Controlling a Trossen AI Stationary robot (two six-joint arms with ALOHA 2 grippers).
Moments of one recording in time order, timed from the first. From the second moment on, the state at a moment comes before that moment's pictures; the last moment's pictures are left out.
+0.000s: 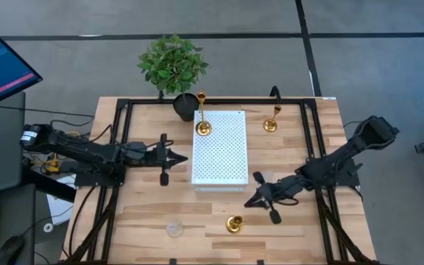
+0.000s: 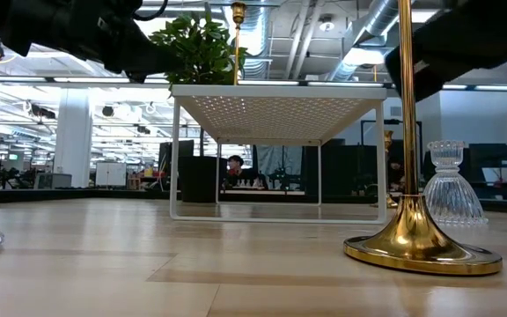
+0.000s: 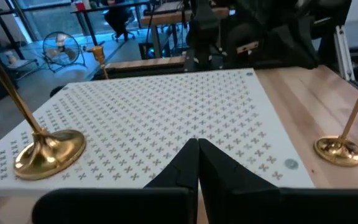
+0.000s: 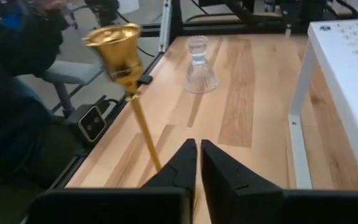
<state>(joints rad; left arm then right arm) -0.14 0.77 0.36 0.40 -0.23 0.12 0.52 1.34 0.44 0.56 0.16 0.22</state>
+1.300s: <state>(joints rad) -0.14 0.77 0.36 0.40 -0.23 0.10 0.55 1.49 0.59 0.56 0.07 0.33</state>
